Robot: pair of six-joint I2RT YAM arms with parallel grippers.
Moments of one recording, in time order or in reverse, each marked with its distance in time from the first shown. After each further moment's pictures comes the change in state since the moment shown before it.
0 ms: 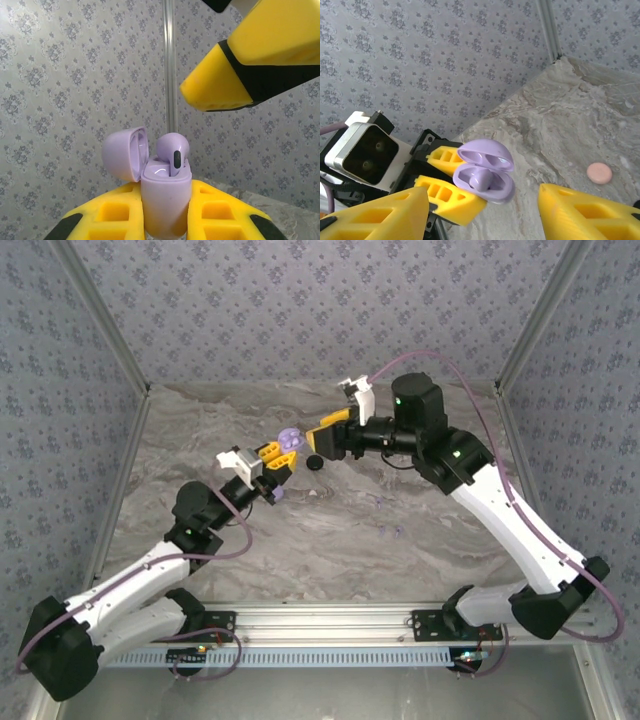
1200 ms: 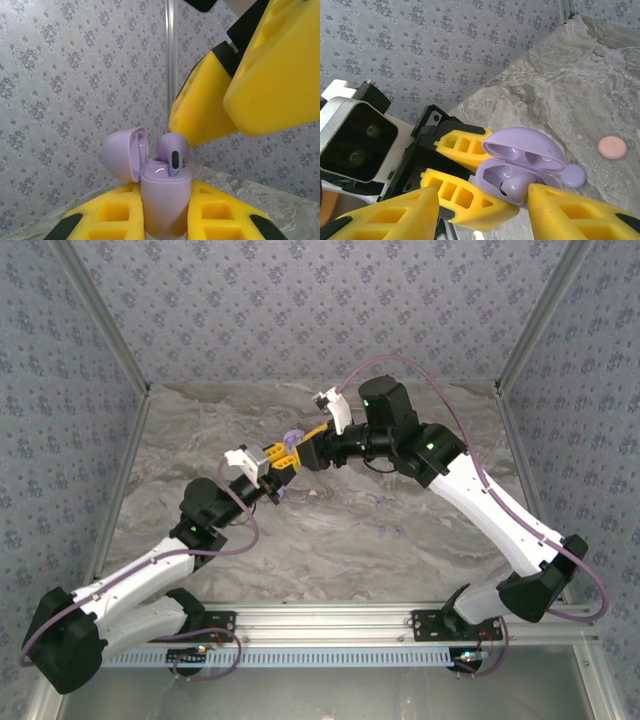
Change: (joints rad) left arm 0.000 0.048 0.000 -0.003 0.000 -0.005; right arm 0.067 0.096 0.057 -0.110 0.019 -0.052
